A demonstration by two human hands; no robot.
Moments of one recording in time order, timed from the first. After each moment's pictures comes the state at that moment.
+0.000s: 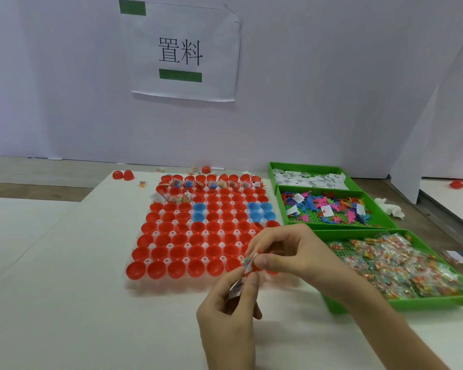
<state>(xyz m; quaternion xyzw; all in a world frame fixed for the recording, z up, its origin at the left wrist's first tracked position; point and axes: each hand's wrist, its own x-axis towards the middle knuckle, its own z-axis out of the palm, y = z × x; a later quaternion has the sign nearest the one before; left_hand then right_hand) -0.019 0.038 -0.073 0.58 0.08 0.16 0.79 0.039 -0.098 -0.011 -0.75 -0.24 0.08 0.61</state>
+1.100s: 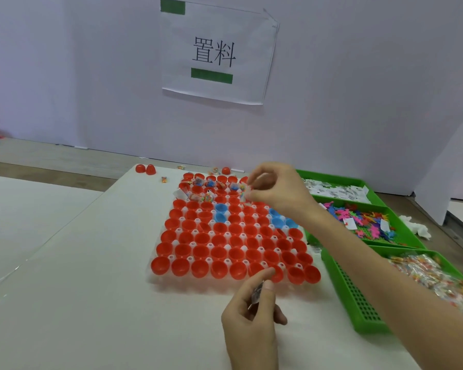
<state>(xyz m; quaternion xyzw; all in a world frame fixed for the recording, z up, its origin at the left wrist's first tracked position) -0.015 0.043 -0.075 0.54 0.12 0.09 0.83 0.142 -0.040 0.025 -0.88 -0.16 -0.09 0.44</state>
